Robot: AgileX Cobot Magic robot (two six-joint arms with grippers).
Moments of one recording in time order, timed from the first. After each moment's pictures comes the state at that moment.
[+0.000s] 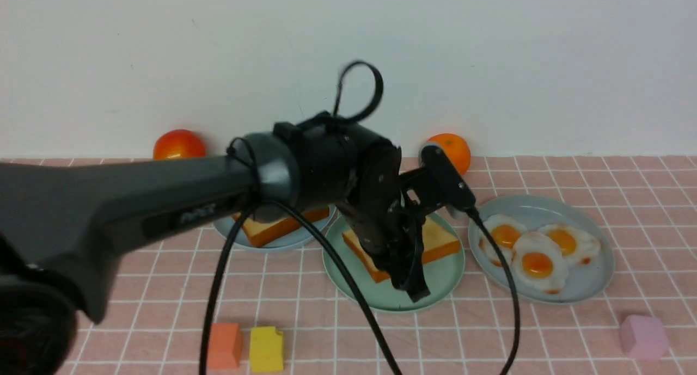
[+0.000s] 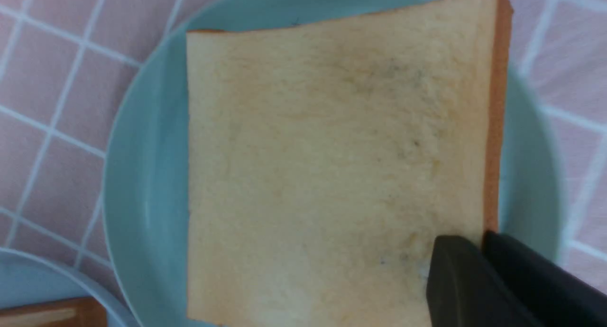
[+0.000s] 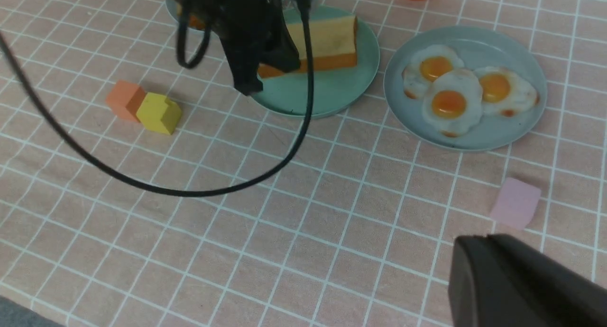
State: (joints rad) right arm 0.27 0.46 -1.02 0.18 1.26 -0.11; left arm -0.72 2.05 -1.58 -0.01 0.62 0.41
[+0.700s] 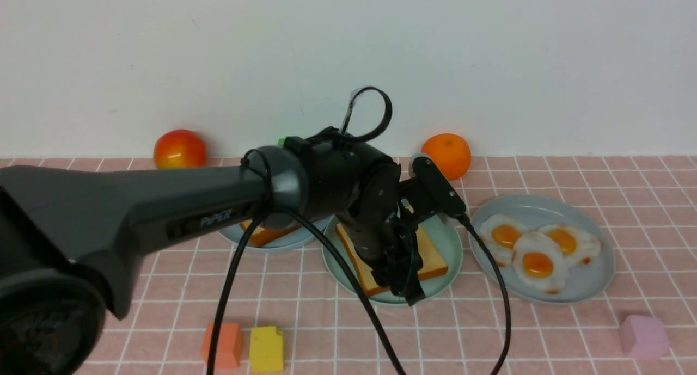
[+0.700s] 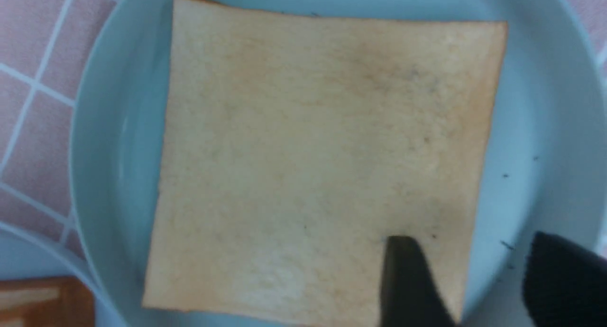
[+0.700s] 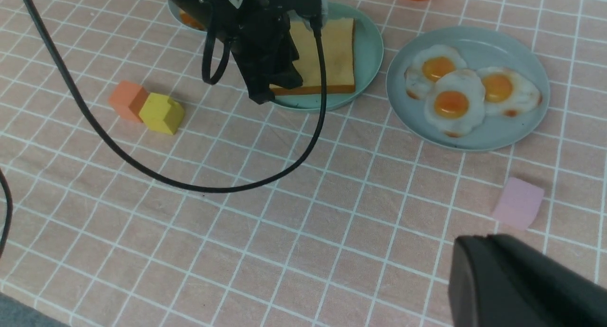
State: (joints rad) right arm 0.27 0.46 -1.02 0.18 1.26 -0.11; left arm -0.71 2.06 -1.58 0.01 0.62 0.34
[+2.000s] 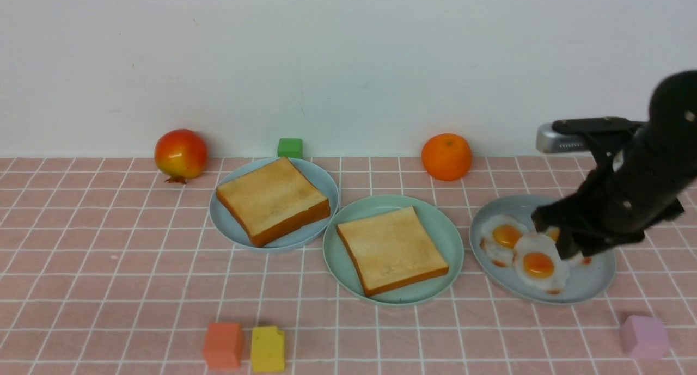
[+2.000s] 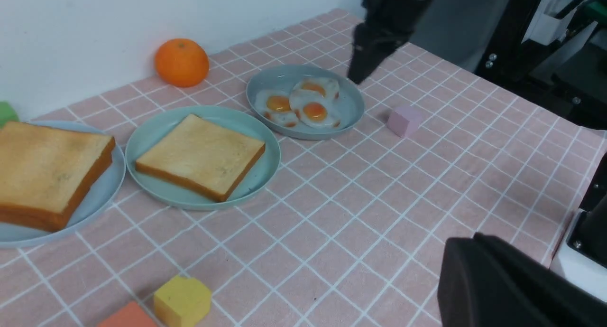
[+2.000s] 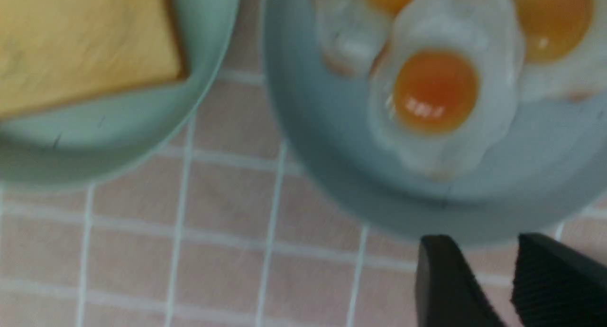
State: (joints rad) right arm 0.17 1.70 -1.23 0.07 0.85 -0.02; left arm -0.71 0.32 -0.61 -0.31 0.61 0.08
